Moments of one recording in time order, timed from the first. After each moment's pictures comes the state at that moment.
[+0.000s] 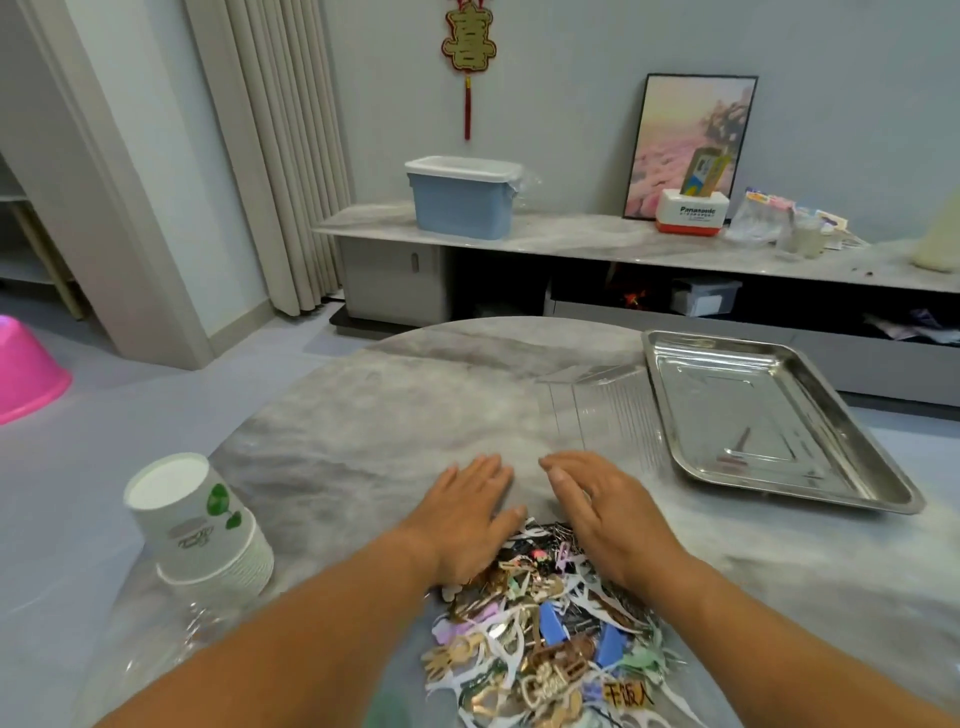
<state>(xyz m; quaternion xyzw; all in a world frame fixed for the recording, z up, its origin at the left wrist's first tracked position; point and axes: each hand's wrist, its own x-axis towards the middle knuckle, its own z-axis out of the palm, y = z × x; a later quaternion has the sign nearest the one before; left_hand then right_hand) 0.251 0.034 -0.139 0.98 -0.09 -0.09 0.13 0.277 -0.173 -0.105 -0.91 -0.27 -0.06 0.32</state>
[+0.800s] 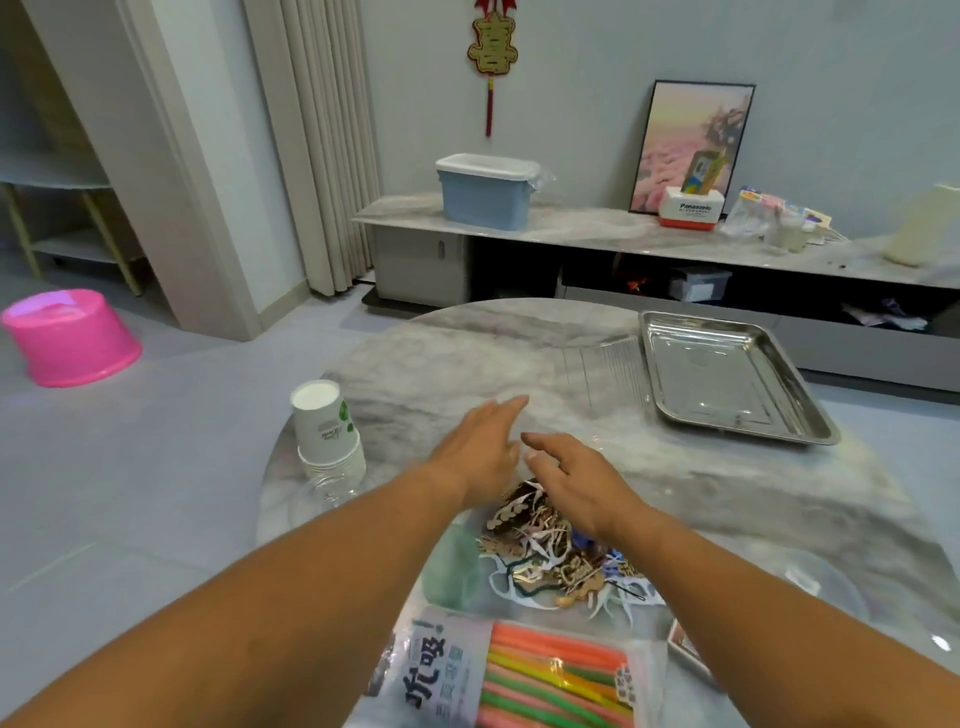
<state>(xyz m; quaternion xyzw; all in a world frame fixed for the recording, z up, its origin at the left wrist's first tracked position) 0.133 0.024 -0.030 0.96 -0.01 -0.01 0.29 0.162 -0.144 -0.057 -0.90 -0.23 0.09 0.36</state>
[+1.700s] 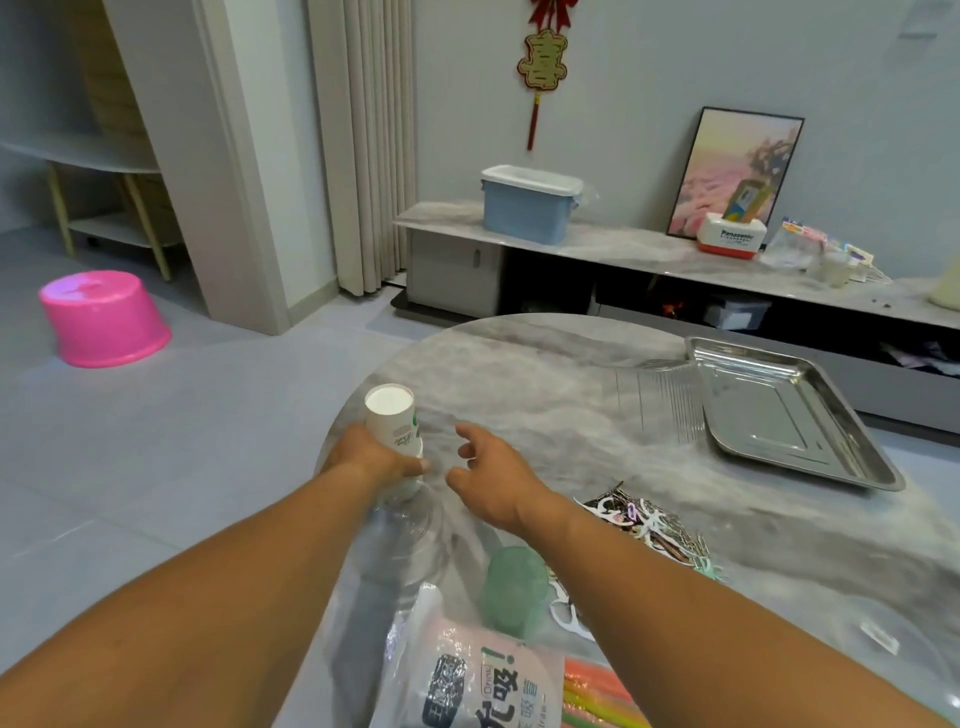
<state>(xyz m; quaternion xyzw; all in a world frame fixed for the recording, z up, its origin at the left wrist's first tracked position) 0.098 0.182 -0.056 0.79 0.38 0.03 0.47 0.141 0.017 -0.049 -0.88 -0.21 0.19 0.38</state>
